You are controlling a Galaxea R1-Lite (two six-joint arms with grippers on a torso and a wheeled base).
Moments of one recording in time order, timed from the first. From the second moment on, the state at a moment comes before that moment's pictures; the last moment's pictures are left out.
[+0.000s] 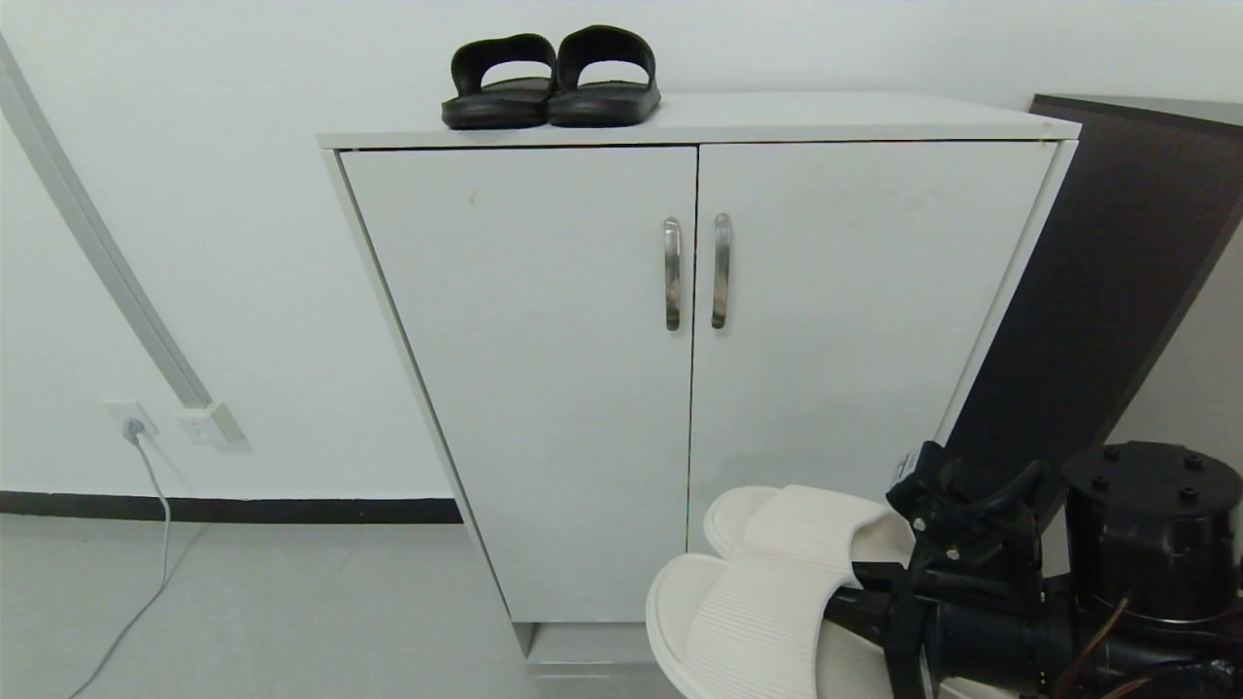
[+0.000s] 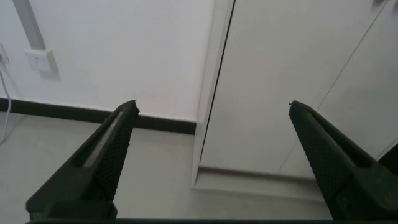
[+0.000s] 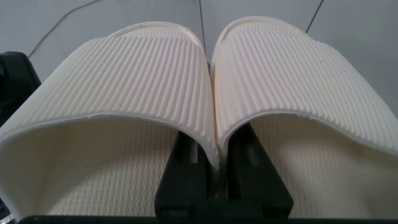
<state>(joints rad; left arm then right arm) 0.01 0.05 -0.03 -0.02 0.06 -0.12 0.76 1.53 -0.47 -0.72 0.20 -0.03</state>
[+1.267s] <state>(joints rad) -0.47 1.22 -0.65 -0.62 -0.37 -0.38 0.77 1.59 -0.45 -0.84 0.19 -0.05</state>
